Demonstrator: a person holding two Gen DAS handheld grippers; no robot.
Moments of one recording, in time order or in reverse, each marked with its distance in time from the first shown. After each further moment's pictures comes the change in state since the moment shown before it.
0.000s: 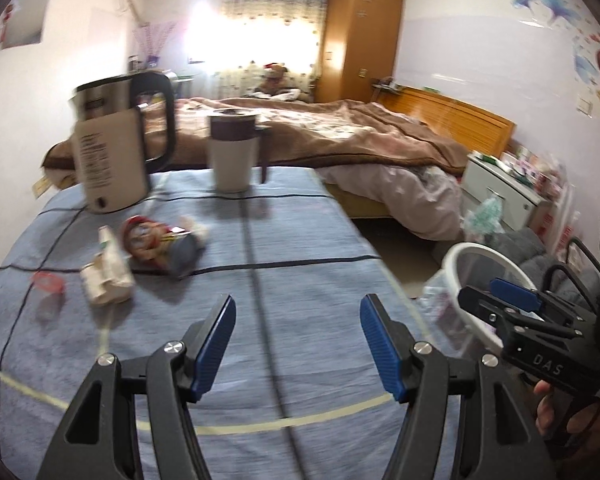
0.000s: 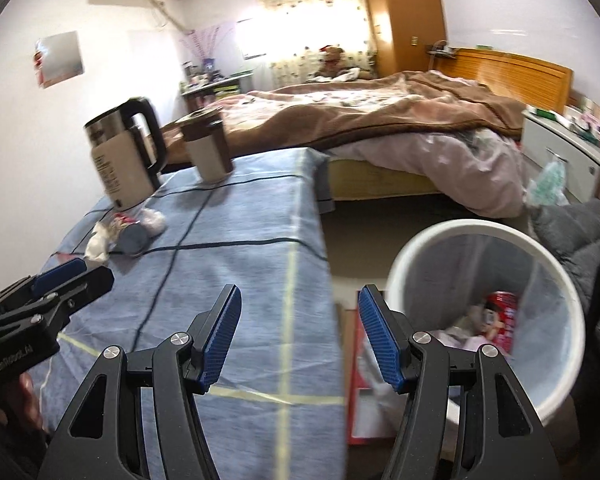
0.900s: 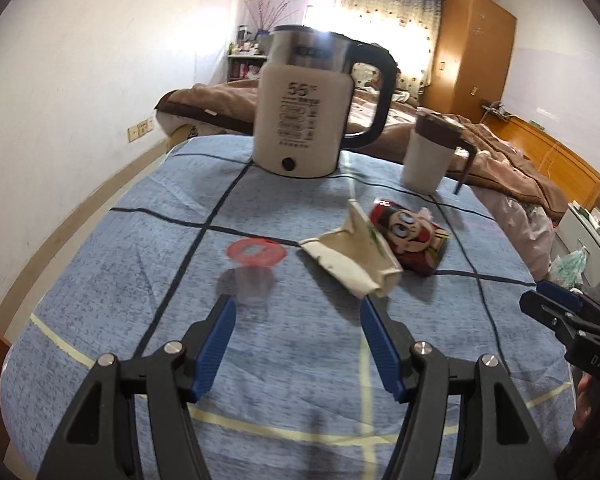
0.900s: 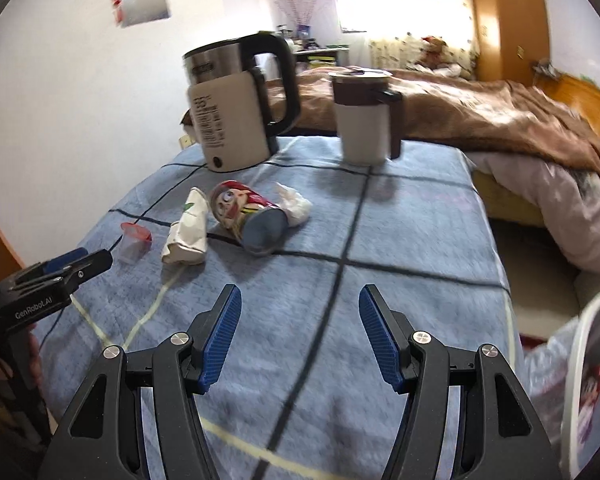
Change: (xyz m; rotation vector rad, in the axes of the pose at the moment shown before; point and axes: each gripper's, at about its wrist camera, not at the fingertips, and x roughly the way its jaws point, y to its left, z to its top) left arm -0.013 0.190 -0.020 -0.226 0.036 0.264; right arm 0.084 0.152 0.023 -0.227 0.087 0.229
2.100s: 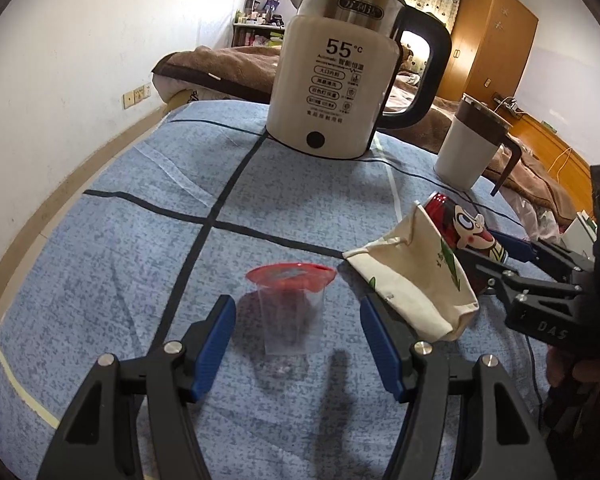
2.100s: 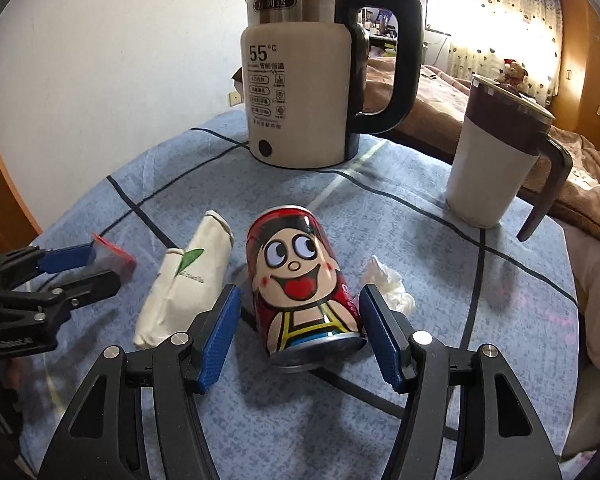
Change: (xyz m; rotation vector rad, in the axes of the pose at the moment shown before) left arm 0.067 0.032 0.023 -0.053 0.111 -0.043; right arm 0.128 0.049 0.063 -0.244 0.095 0.097
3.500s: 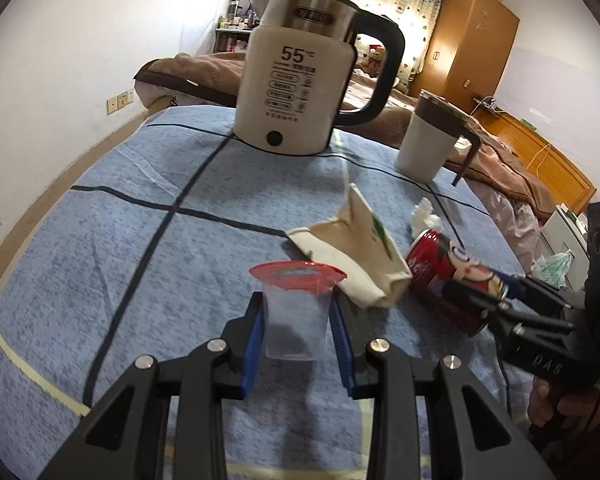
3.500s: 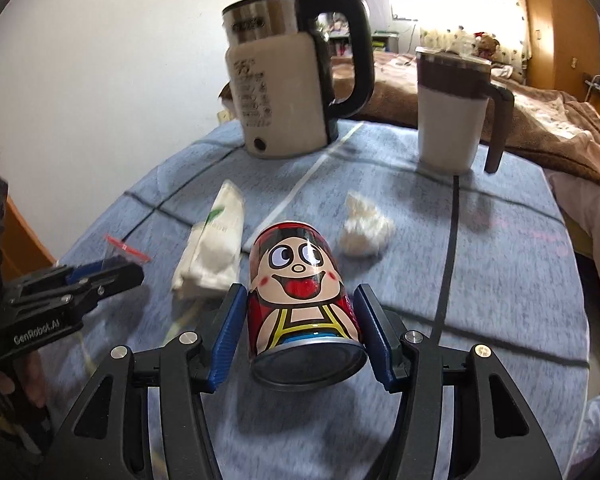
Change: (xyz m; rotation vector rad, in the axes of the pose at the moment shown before) left arm -0.026 -0.028 -0.020 0.028 -0.022 -0.065; right arm -0.043 -0.004 -0.044 0.154 -0.022 0.043
